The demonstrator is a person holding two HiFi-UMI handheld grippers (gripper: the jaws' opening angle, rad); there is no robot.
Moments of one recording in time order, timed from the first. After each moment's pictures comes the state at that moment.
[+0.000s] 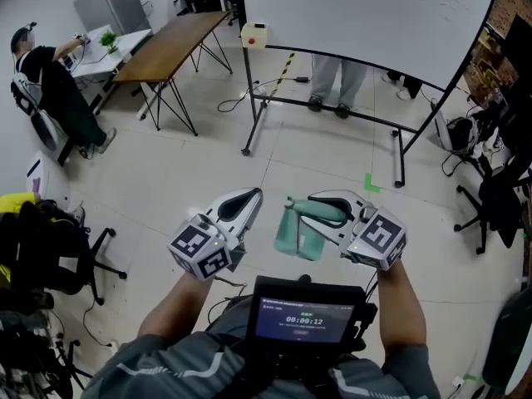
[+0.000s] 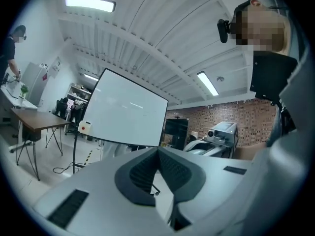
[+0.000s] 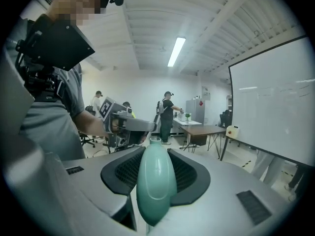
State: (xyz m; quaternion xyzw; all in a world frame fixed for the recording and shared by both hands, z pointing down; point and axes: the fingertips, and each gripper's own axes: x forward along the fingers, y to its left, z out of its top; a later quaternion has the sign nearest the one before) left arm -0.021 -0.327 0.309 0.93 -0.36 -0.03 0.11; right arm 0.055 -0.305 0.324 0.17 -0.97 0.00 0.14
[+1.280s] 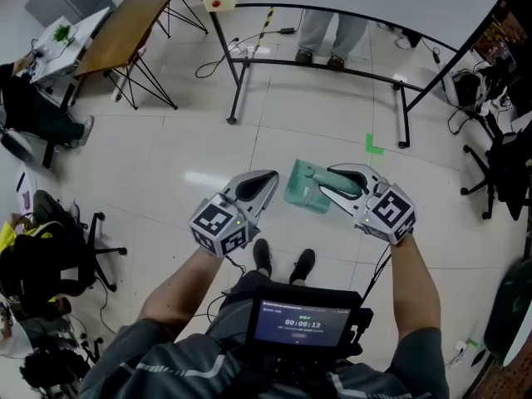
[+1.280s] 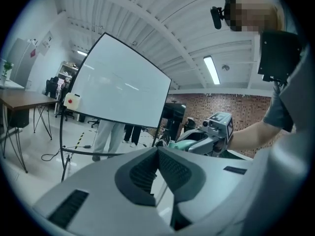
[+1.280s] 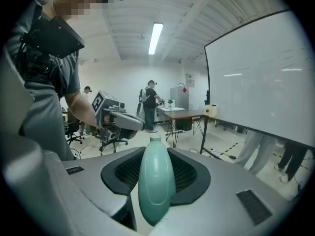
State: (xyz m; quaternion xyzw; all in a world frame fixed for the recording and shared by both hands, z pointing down) left arm 0.062 -0.576 0.471 0.94 -0.30 0.06 0.17; right arm 0.145 -0.566 0.473 0.24 -0.95 0.06 0.18
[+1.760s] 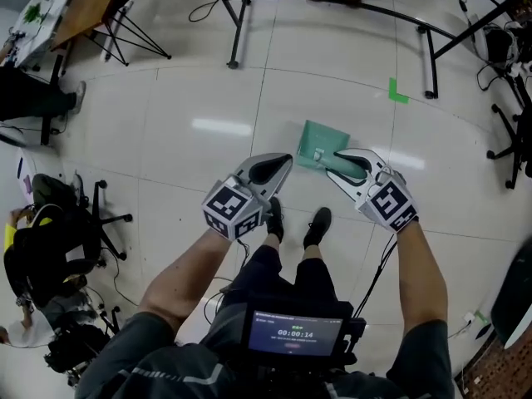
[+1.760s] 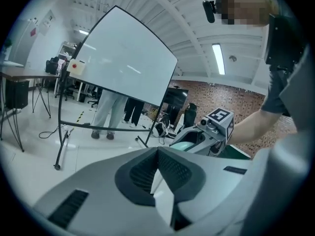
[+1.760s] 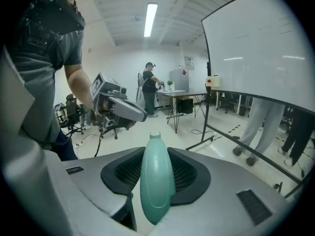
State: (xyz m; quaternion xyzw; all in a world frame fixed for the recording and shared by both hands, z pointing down) left arm 0.068 -0.633 0.713 0.93 -0.27 0.12 0.23; right arm 0.136 -0.622 0.734 0.23 -0.94 0.10 0.25
